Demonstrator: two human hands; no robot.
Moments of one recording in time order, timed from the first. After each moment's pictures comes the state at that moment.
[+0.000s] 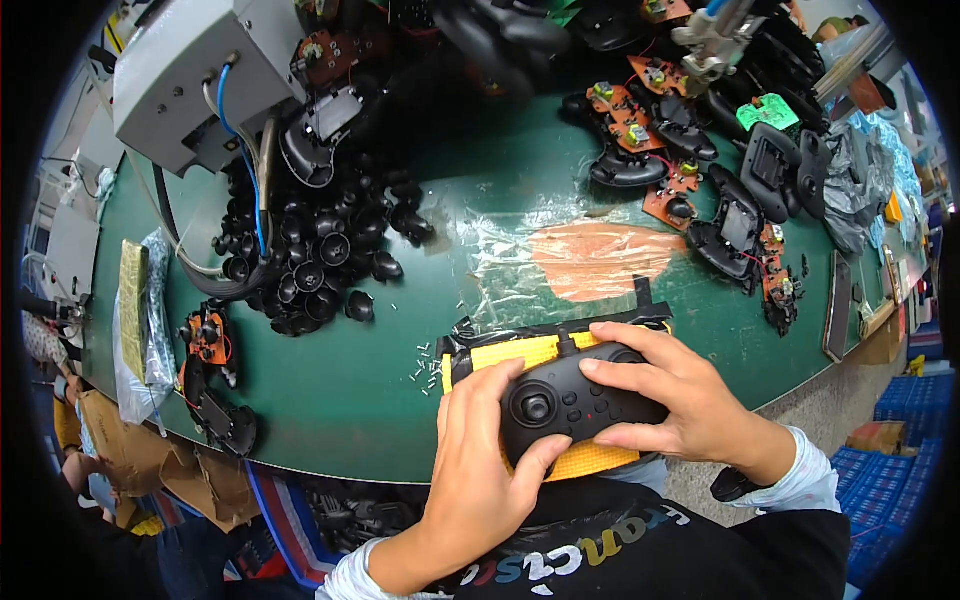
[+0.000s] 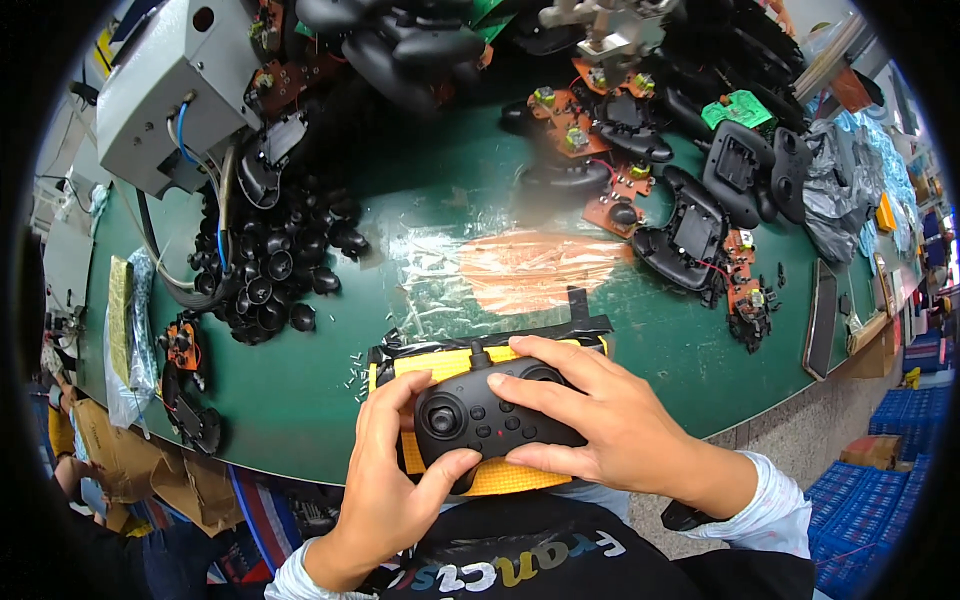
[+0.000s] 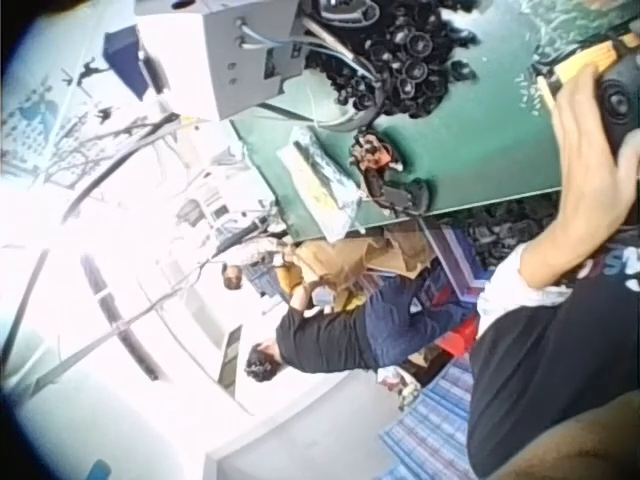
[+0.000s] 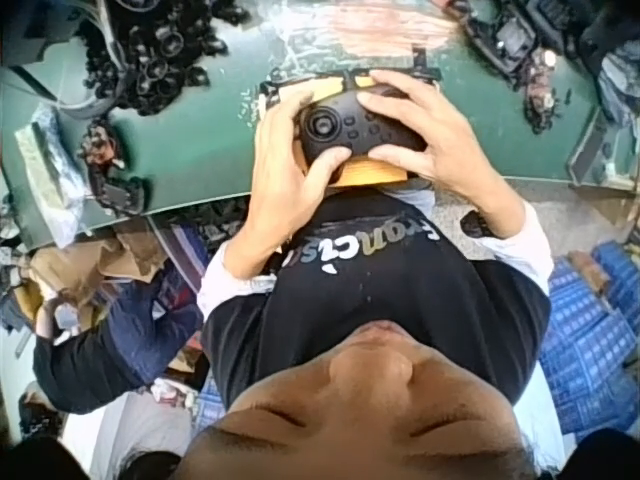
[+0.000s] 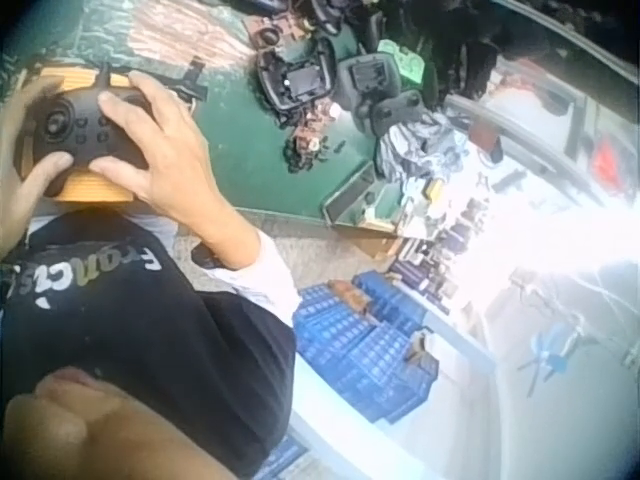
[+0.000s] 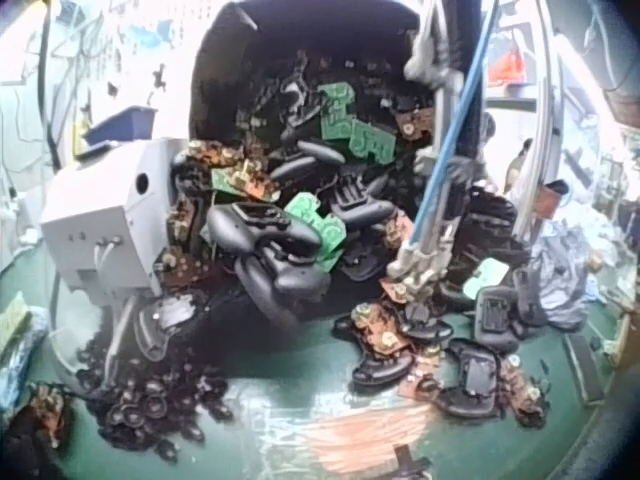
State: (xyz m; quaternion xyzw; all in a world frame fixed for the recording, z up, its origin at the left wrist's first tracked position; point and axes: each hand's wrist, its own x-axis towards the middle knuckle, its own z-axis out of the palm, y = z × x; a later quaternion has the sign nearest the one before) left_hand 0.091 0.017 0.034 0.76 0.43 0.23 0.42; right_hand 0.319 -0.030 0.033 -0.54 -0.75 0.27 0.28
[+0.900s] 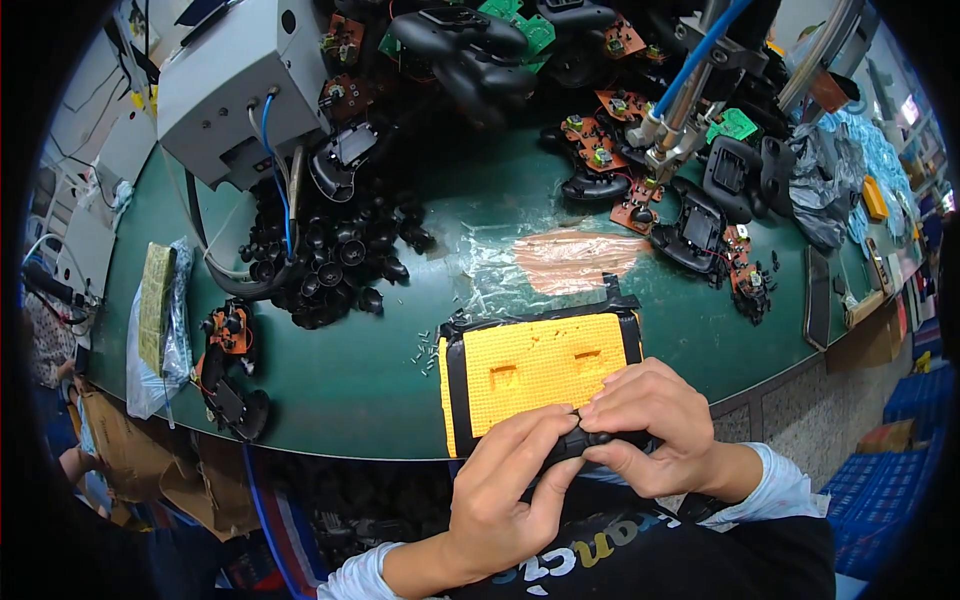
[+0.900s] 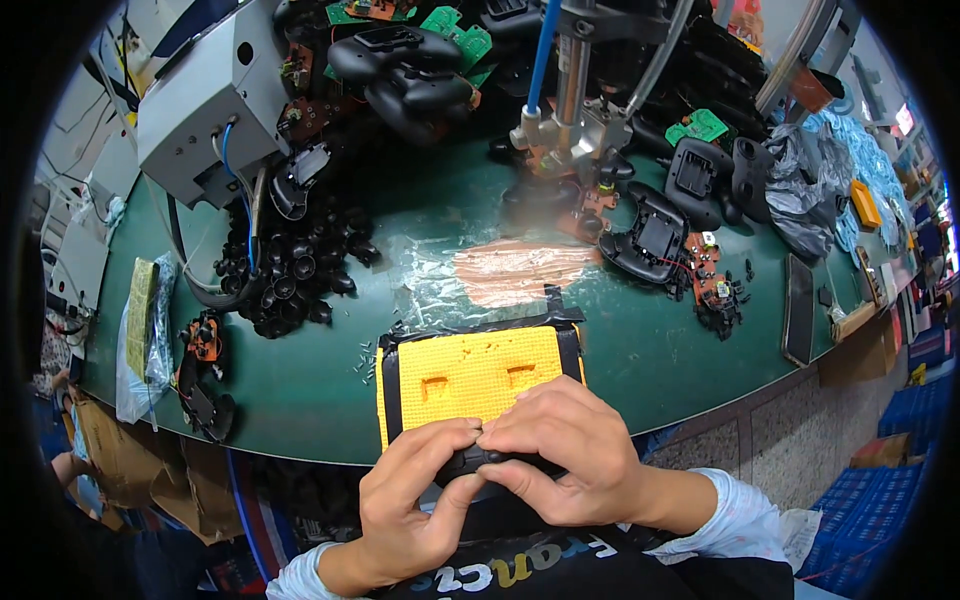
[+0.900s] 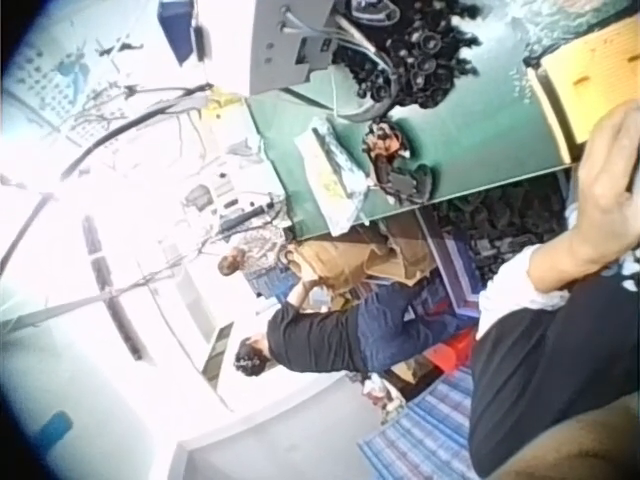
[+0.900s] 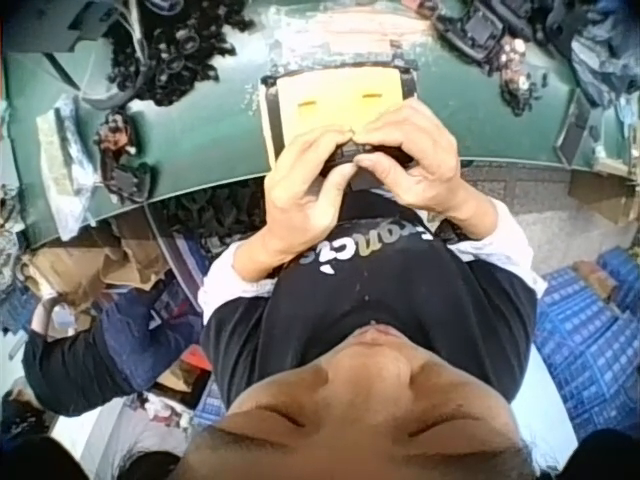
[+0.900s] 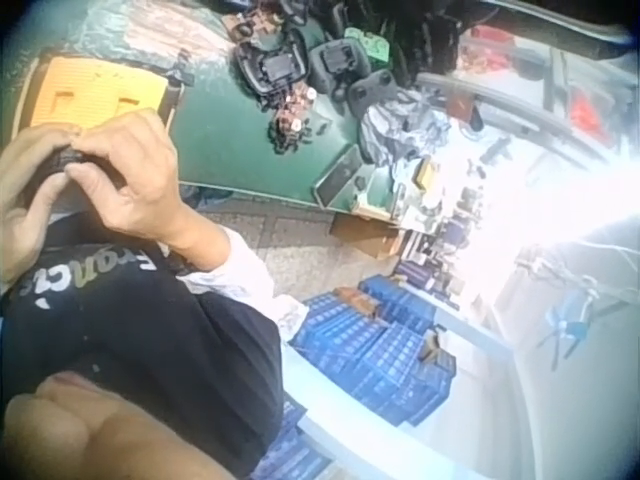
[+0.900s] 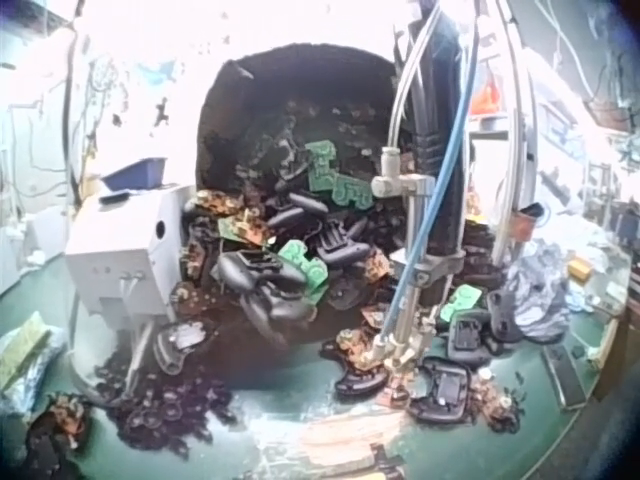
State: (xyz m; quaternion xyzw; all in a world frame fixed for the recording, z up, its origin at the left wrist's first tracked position) left_hand 0.095 -0.028 0.055 0.77 0.30 0.38 0.42; right_hand 0.285 -0.066 0.050 -0.47 -0.71 0.20 0.49
